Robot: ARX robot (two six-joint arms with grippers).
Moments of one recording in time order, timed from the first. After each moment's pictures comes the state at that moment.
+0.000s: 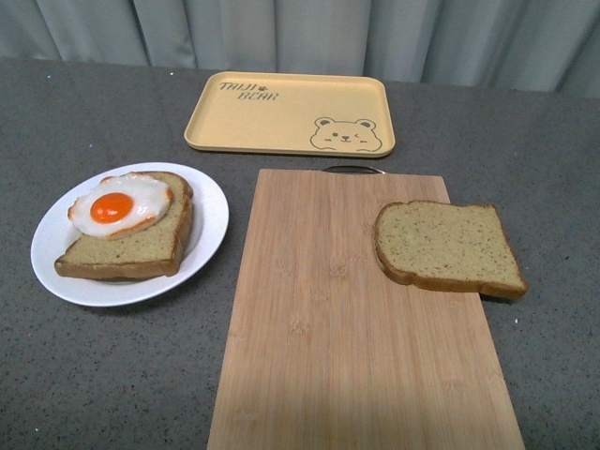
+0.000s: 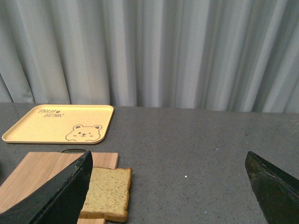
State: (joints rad) left arm 0.00 0.00 0.01 0.00 0.00 -0.01; right arm 0.00 0.00 0.00 0.00 0.00 -0.01
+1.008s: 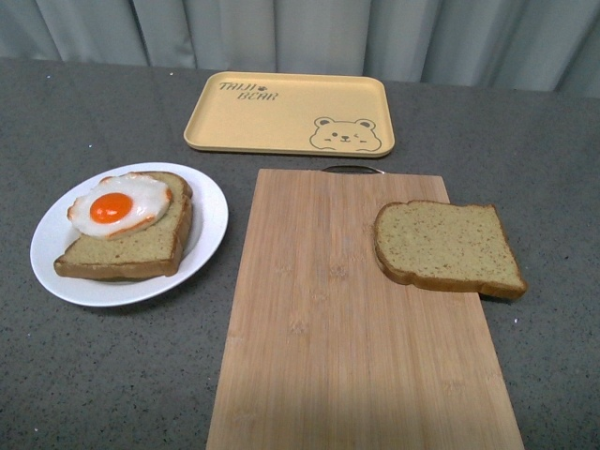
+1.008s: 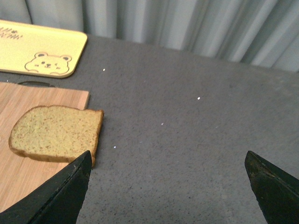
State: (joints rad) left arm 0.00 0.00 0.01 0.00 0.00 -0.01; right arm -0.05 0.59 0.12 0.14 0.00 -0.17
